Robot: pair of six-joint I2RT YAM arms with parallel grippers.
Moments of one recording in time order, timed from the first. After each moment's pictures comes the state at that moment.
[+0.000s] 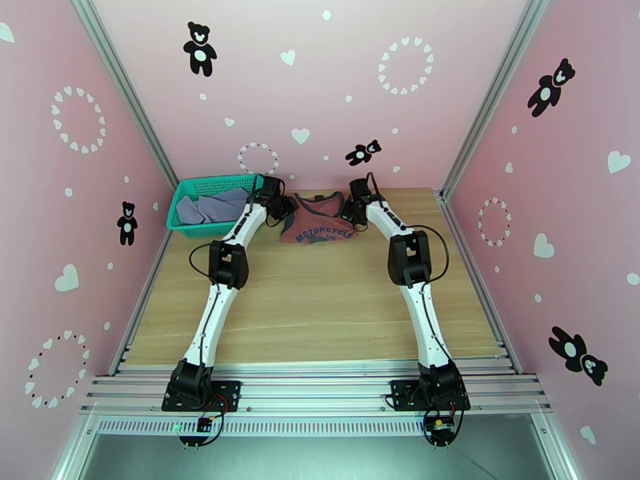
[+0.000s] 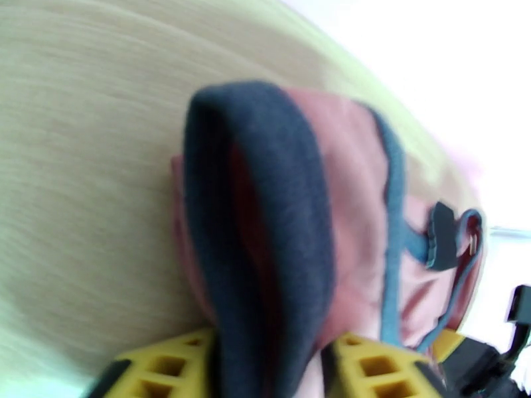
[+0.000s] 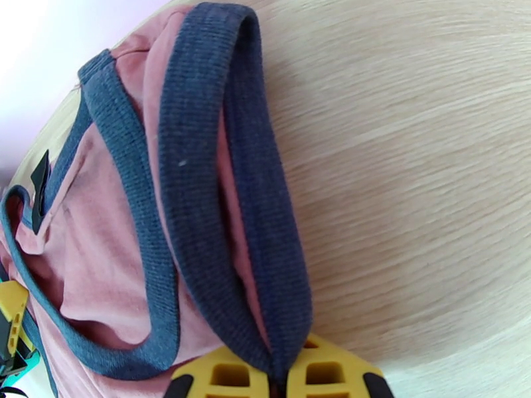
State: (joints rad) left arm -0.24 2.86 2.74 -0.70 0.30 -0.78; right arm 0.27 2.64 2.36 -0.70 -0.04 0.61
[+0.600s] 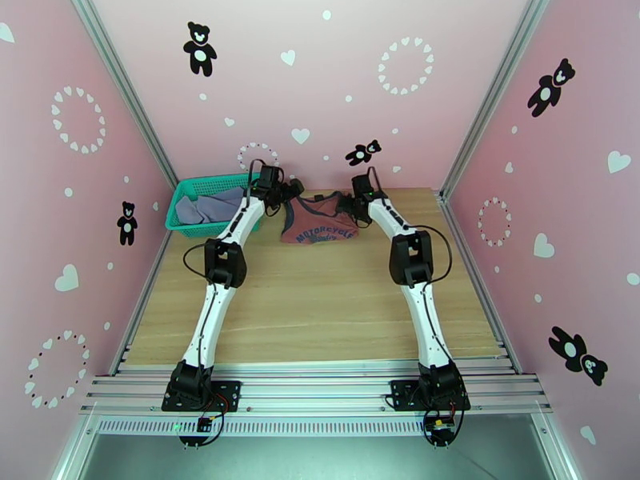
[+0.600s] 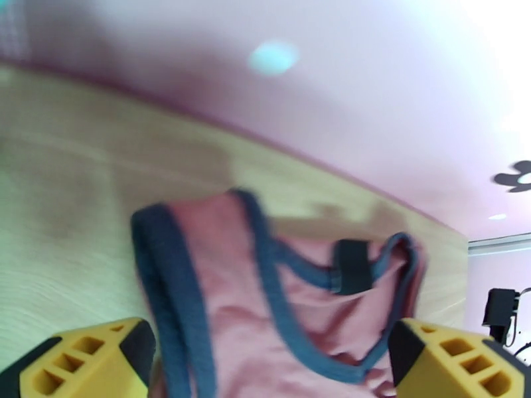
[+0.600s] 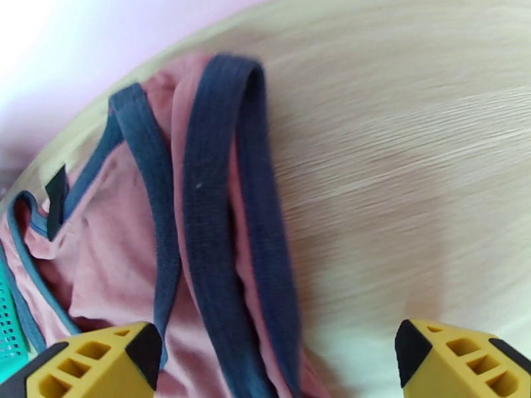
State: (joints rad) left arm -0.27 2.72 2.71 -0.63 0.19 -0.69; right arm 0.25 2.55 2.33 -0.71 0.01 0.50
